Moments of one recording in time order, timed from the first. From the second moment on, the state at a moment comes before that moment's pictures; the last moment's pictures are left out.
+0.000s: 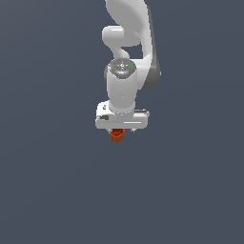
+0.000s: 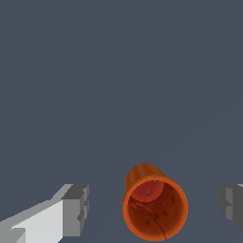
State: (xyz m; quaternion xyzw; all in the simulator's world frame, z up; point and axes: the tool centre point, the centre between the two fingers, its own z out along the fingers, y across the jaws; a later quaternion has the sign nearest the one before) arm -0.001 -0.002 0.164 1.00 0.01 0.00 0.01
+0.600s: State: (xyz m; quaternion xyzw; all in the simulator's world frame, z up) arm 0.007 -0.002 0.172 1.00 0.01 0.01 0.00
